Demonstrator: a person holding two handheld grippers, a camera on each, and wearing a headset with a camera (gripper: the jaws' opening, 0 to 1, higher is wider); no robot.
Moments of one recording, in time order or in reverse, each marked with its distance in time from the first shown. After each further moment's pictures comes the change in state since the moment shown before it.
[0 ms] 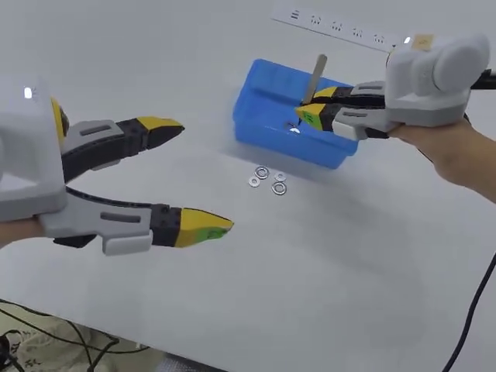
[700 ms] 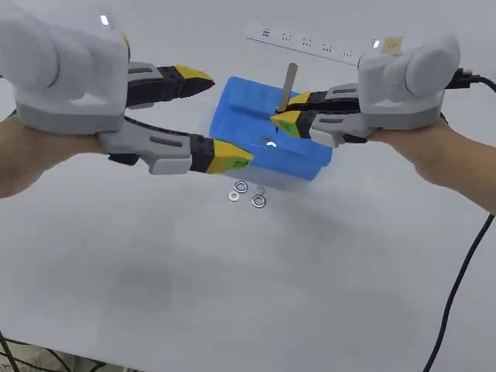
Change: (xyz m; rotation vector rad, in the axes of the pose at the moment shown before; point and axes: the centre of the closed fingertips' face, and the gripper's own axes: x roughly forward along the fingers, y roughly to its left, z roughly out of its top) left arm 0.077 0.030 0.054 0.183 0.027 -0.070; right arm -0.011 0.011 0.018 -0.077 0.003 0.013
